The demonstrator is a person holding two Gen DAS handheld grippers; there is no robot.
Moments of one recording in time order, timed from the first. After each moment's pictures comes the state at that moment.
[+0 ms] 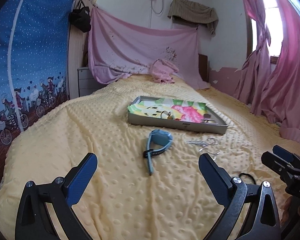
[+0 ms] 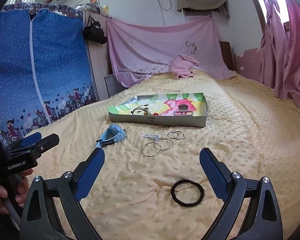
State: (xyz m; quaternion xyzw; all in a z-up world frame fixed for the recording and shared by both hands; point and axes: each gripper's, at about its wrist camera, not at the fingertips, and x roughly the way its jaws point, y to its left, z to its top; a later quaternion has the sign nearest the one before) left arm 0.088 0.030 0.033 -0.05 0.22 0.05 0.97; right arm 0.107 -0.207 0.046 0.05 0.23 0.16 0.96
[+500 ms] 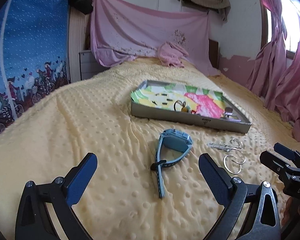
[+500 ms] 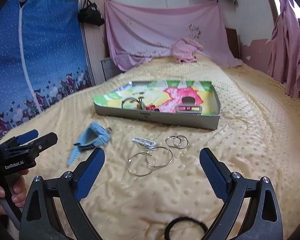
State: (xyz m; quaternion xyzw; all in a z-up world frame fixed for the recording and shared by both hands) left arm 0.177 0.042 0.007 -0.06 0.29 0.07 0.95; right arm 0.209 -0.177 0.020 0.02 0.30 0.16 0.94
